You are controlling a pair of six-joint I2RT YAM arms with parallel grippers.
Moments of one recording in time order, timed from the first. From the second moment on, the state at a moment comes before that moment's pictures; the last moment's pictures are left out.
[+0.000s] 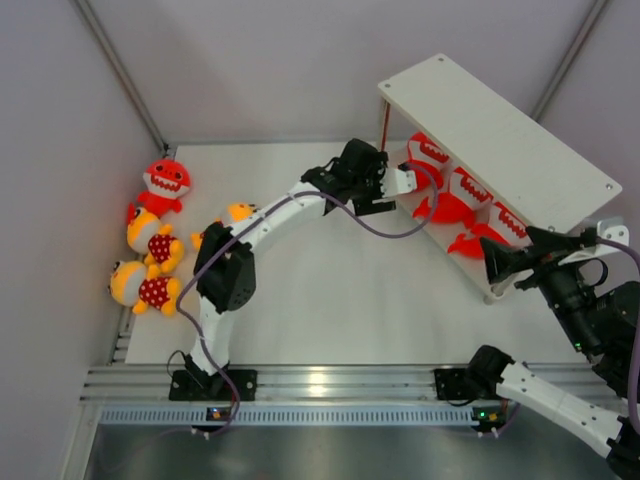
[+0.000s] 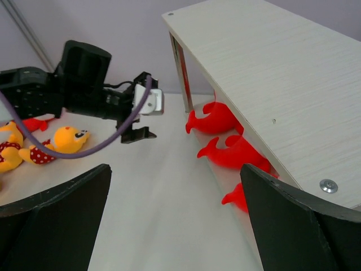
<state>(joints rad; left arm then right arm) -0.74 2.13 1.92 -0.42 0.11 0.83 0.86 0.38 1.15 -0.70 0.57 0.13</state>
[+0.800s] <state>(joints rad) 0.19 1.65 1.45 -0.94 0.16 0.83 0.86 0.46 1.13 -0.61 0.42 0.09</state>
